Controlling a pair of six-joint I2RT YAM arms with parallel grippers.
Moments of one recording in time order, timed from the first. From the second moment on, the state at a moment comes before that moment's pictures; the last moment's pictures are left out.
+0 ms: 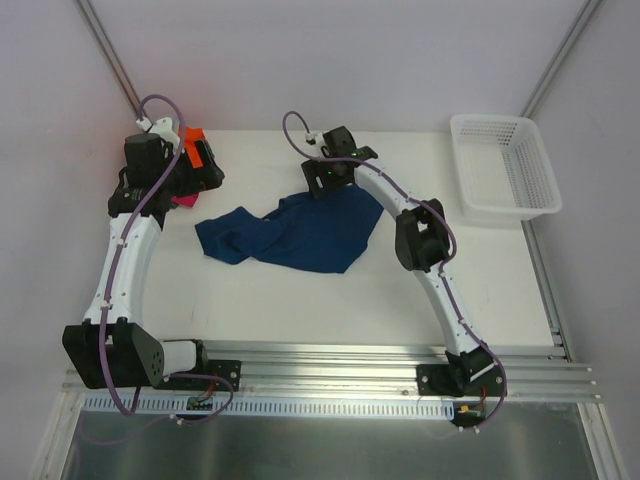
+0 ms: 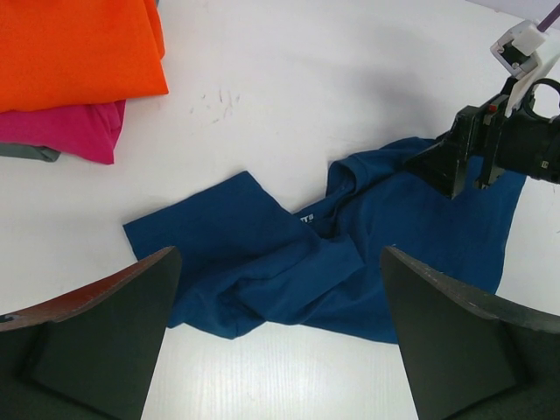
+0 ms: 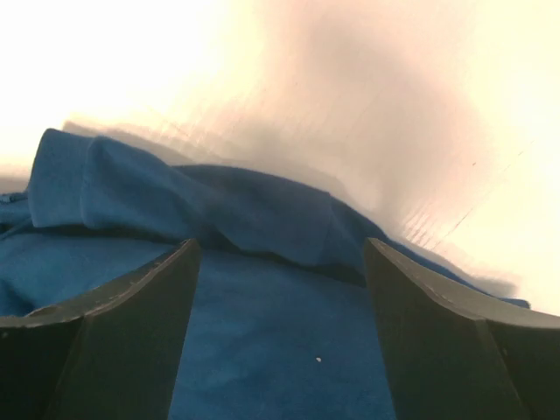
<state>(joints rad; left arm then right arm) 0.07 1.27 1.26 -0.53 0.20 -0.25 0.54 2.58 2.38 -0.69 -0.16 0.00</state>
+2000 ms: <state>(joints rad) -0.20 1.71 1.41 -0.45 0.32 -0.35 0.42 1.79 2.14 -0.81 -0.14 -0.04</state>
